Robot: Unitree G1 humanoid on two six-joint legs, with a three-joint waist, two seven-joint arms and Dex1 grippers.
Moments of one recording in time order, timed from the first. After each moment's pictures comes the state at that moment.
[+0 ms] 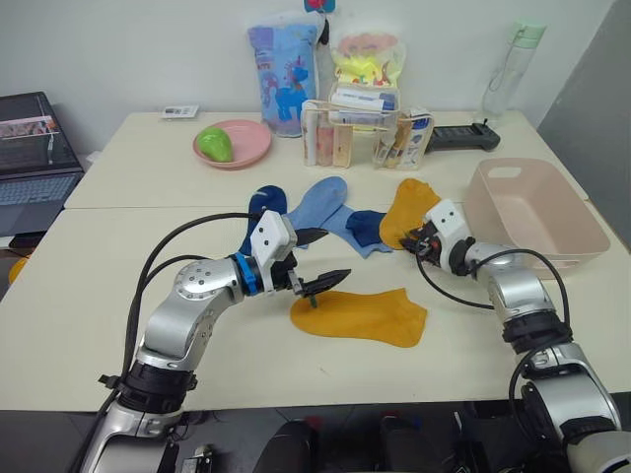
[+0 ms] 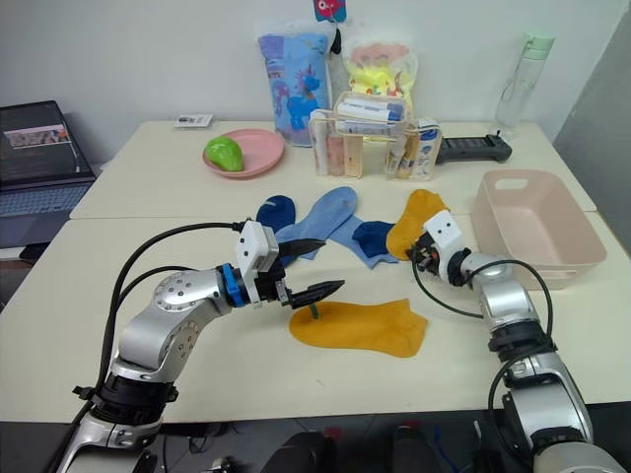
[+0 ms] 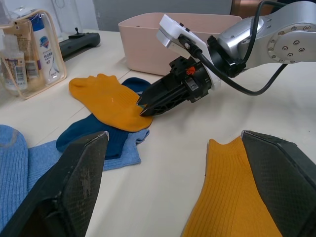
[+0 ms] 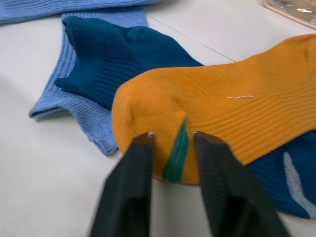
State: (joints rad) left arm -0.39 0.49 -0.10 -0.19 -0.39 0.38 -0.88; right arm -0.67 -0.44 0.10 0.47 0.09 0.32 0.68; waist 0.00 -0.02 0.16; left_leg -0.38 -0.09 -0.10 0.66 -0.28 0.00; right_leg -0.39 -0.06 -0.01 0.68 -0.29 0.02
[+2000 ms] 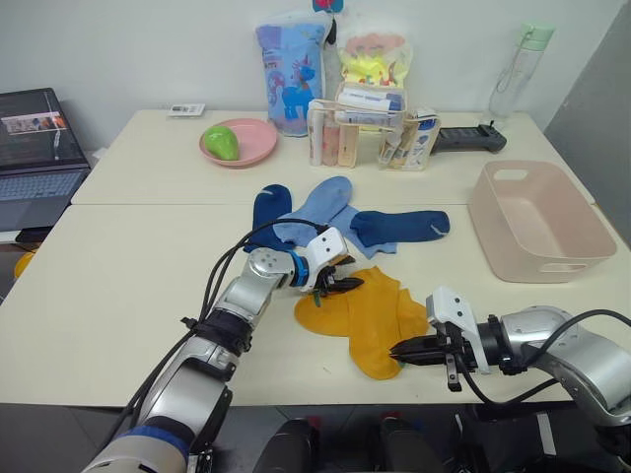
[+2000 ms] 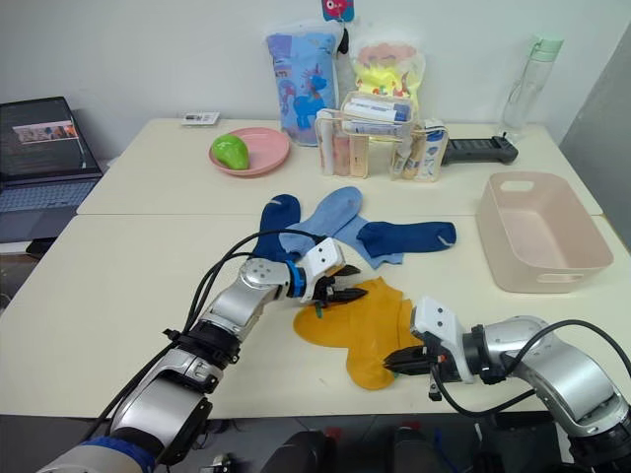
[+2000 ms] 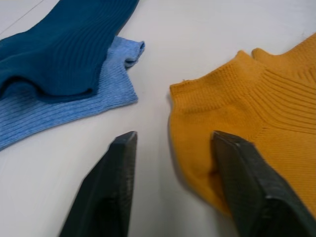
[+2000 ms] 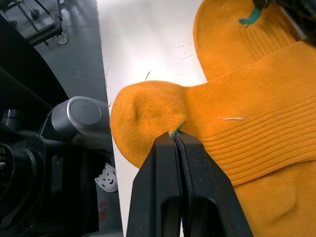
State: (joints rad) left arm -0.71 0.30 -0.33 0.53 -0.05 0.14 -0.98; right arm -0.14 -0.85 0.19 -0.54 0.51 0.78 1.02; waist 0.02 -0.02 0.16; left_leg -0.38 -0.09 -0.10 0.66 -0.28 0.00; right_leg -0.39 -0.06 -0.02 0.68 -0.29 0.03
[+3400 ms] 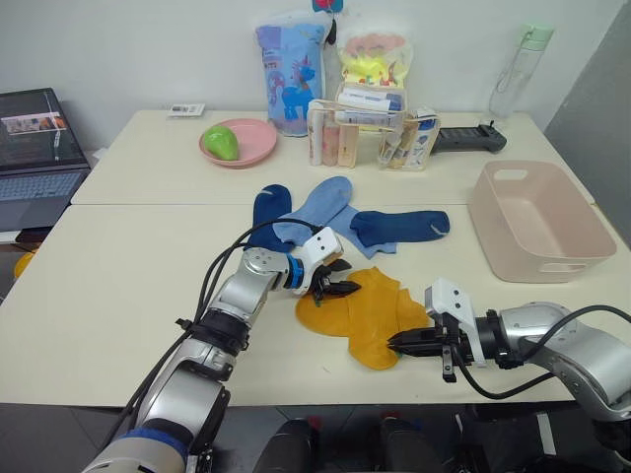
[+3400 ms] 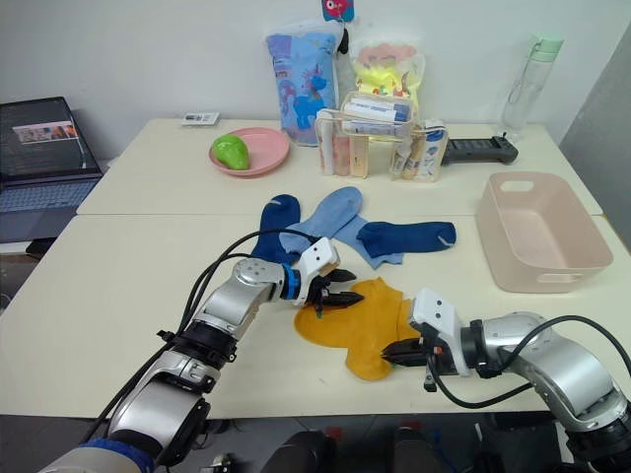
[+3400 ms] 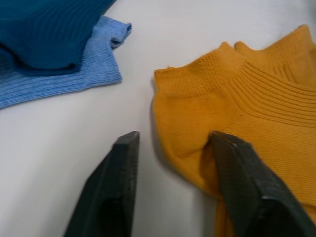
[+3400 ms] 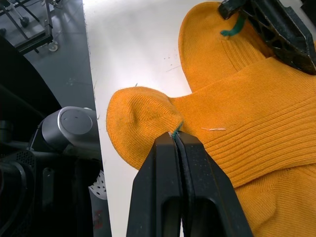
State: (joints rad) left arm -0.70 0.31 -0.30 0.46 -0.06 0.30 -1.06; right arm -0.19 -0.83 0.18 -0.55 0.55 0.82 0.96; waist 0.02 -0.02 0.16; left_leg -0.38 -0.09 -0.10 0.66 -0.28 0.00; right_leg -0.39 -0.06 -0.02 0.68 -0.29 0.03
